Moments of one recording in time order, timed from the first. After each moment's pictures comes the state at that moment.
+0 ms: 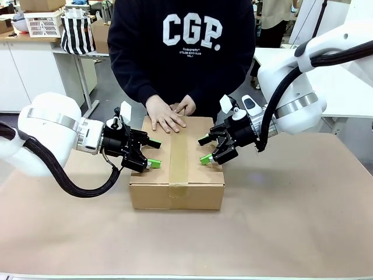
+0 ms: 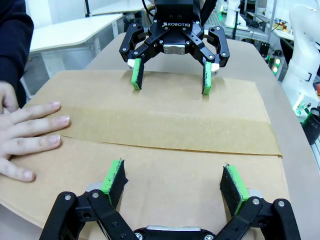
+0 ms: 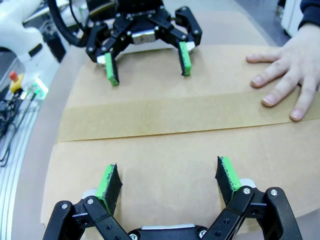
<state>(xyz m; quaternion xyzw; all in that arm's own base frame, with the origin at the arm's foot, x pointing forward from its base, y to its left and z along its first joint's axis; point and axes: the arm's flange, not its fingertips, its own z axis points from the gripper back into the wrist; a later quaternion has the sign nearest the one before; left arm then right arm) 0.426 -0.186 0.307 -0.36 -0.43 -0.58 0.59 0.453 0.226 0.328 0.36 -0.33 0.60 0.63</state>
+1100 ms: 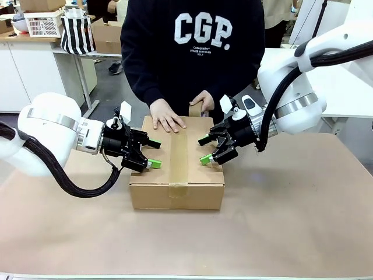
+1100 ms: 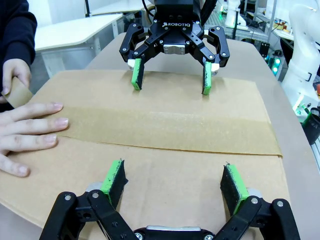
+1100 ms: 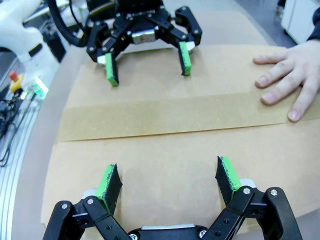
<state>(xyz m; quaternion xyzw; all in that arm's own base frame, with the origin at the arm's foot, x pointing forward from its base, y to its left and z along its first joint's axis) 0.426 -0.186 0.307 -0.36 -0.43 -0.58 0.59 0.453 0.226 0.327 0.36 -0.33 0.60 0.63</state>
